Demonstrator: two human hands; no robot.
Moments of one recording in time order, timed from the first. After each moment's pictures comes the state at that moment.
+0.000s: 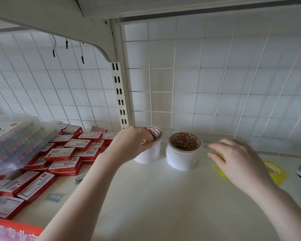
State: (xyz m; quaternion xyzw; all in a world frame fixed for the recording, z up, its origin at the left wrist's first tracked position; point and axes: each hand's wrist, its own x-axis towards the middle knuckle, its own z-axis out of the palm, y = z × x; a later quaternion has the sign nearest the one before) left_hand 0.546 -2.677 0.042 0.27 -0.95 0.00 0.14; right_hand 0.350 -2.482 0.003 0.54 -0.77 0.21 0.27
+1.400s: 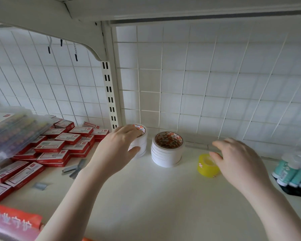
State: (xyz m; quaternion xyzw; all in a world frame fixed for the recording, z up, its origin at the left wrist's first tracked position) left_hand 0.557 -2.627 0.032 0.28 -0.92 0.00 0.29; right_hand 0.337 -2.452 0.025 0.46 -0.86 0.12 0.20
